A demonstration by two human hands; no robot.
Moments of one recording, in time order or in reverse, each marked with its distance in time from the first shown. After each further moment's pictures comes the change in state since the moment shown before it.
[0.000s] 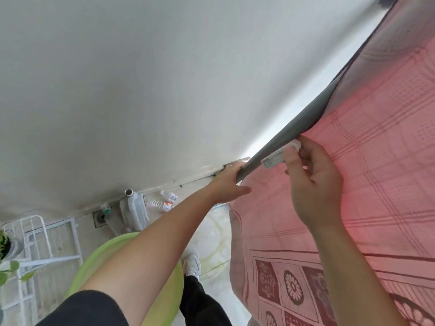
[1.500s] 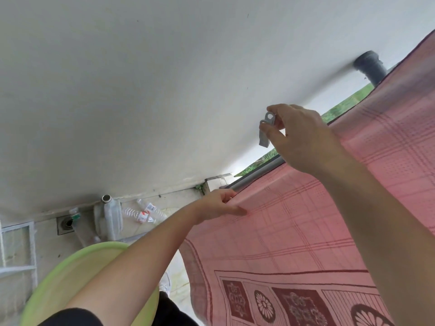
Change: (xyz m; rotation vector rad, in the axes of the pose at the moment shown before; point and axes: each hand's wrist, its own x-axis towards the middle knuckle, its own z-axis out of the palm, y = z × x) left_hand -0.031 -0.013 -0.016 -0.400 -0.221 0.039; right_hand 0.068 -0.120 0.022 -0.919 -0.388 -0.389
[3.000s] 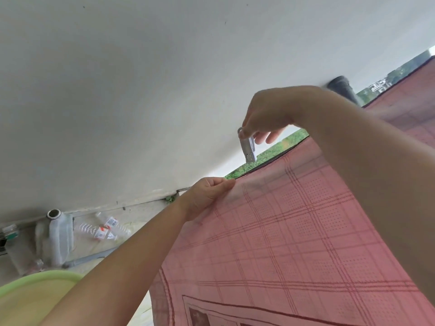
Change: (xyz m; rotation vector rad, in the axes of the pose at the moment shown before) left_hand 0.066 0.054 0.000 -0.483 0.019 0.180; right_hand 0.107 -0.004 -0.033 -0.079 -0.615 0.214
